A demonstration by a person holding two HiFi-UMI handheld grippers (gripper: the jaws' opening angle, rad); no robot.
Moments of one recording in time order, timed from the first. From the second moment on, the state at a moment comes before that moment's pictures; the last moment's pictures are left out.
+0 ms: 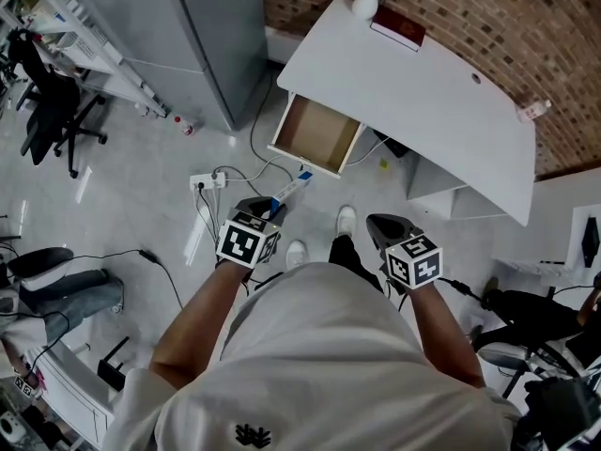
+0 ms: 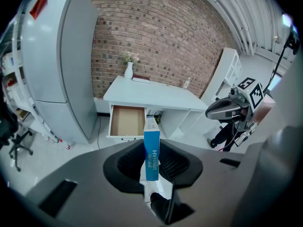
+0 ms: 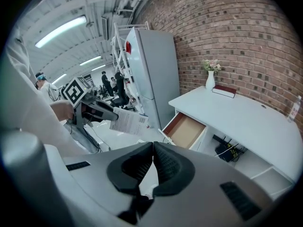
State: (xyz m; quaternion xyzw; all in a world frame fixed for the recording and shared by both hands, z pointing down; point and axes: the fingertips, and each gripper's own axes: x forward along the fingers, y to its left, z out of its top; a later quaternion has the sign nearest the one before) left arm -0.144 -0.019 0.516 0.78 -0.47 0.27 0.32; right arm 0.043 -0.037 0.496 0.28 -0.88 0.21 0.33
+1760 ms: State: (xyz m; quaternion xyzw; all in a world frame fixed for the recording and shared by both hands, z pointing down) left arm -0.138 -0.060 0.531 0.77 -0.47 0.29 0.33; right arm 0.053 -0.061 0.515 0.27 -0.87 0.24 0.34
